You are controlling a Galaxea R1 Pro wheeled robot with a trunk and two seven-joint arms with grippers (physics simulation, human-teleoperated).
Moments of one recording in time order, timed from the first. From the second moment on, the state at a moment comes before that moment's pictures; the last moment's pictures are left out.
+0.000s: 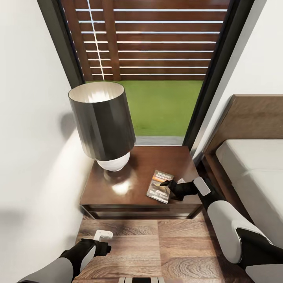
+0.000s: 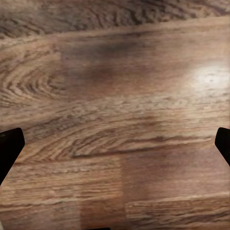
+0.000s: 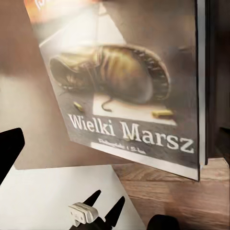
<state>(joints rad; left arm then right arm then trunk) -0.65 -0.02 -0.15 -0.21 0.08 0.30 -0.02 -1.00 0.00 -0.25 -0.44 -0.63 0.96 0.01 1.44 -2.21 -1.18</state>
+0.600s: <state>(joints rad) -0.65 -0.02 -0.15 -0.21 0.07 0.30 -0.02 -1.00 0.00 -0.25 -0.44 -0.63 0.96 0.01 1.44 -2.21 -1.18</state>
